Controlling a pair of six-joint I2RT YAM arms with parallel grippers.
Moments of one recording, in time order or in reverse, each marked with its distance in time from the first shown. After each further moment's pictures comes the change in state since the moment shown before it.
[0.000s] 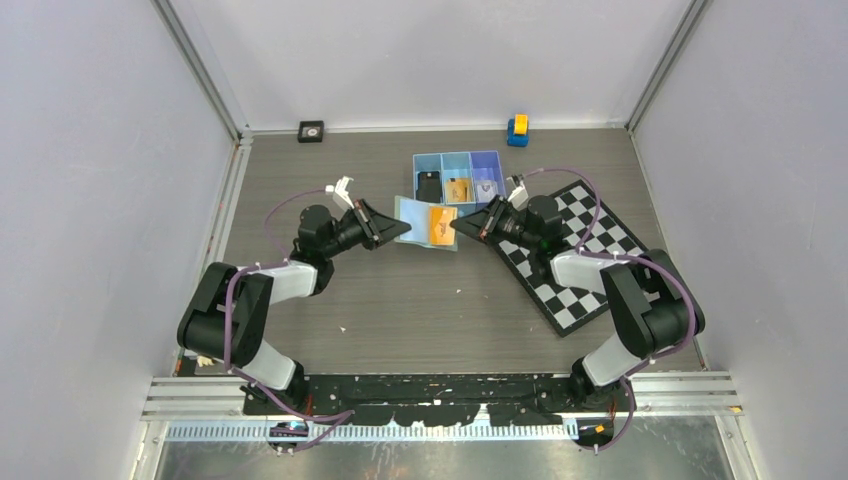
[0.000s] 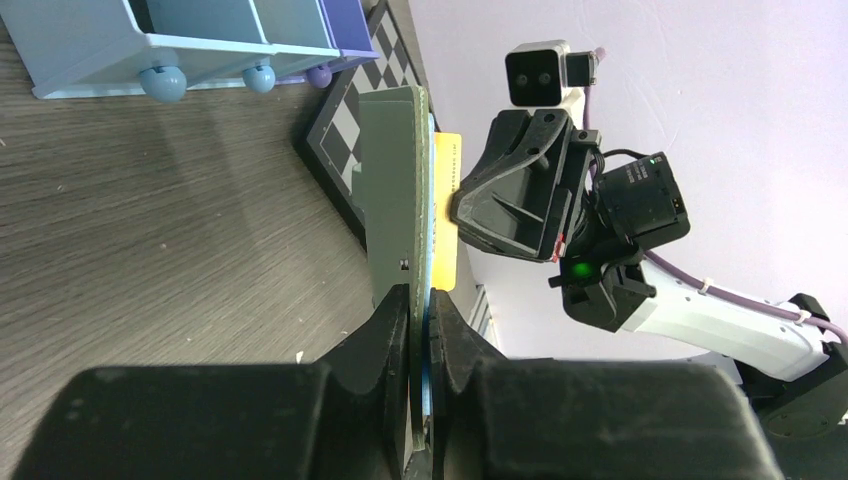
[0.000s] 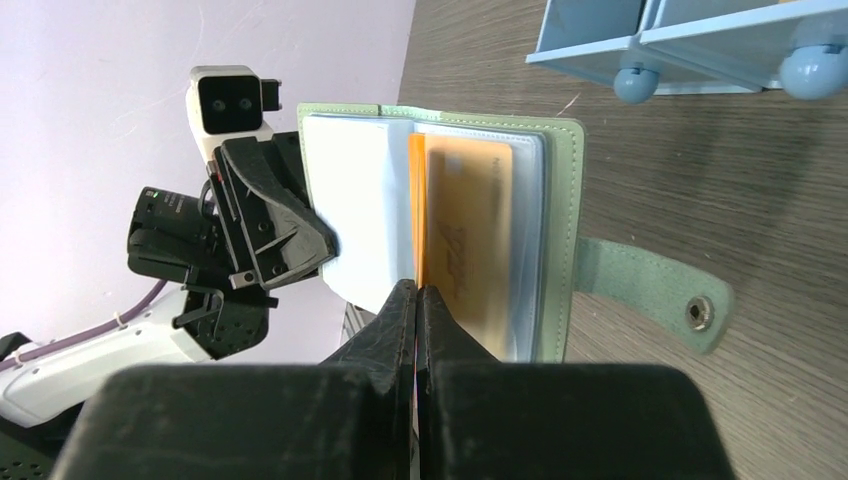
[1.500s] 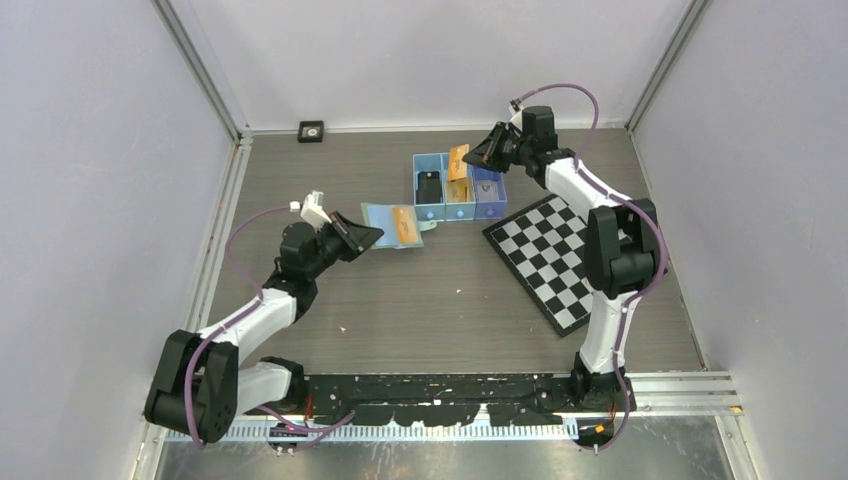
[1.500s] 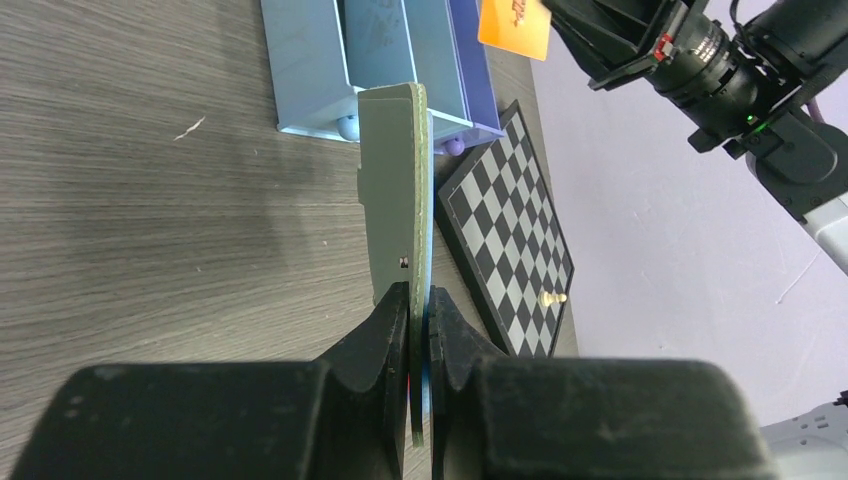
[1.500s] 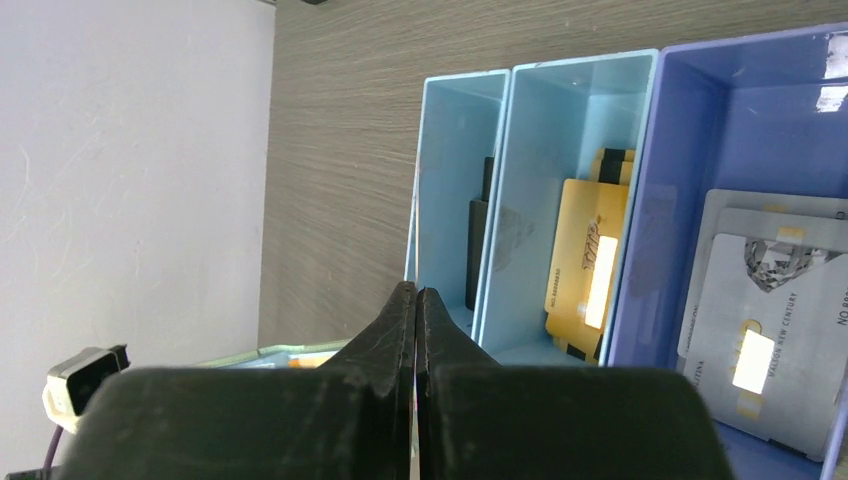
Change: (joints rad) left arm 0.019 -0.369 -0.132 -0.352 -0.338 0.186; right arm -0.129 0.370 0.886 -0.832 0.067 -0.357
